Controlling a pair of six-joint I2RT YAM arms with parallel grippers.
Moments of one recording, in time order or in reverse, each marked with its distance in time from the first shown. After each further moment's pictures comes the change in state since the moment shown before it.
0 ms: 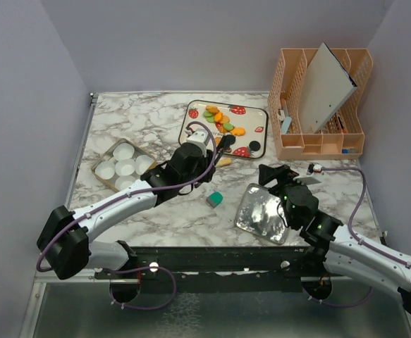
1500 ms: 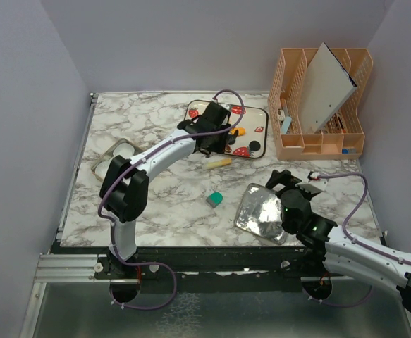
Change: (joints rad) left arm 0.161 0.603 0.712 -0.433 0.086 0.129; right arm 0.000 0.033 -0.087 -0.015 0.310 -0.158
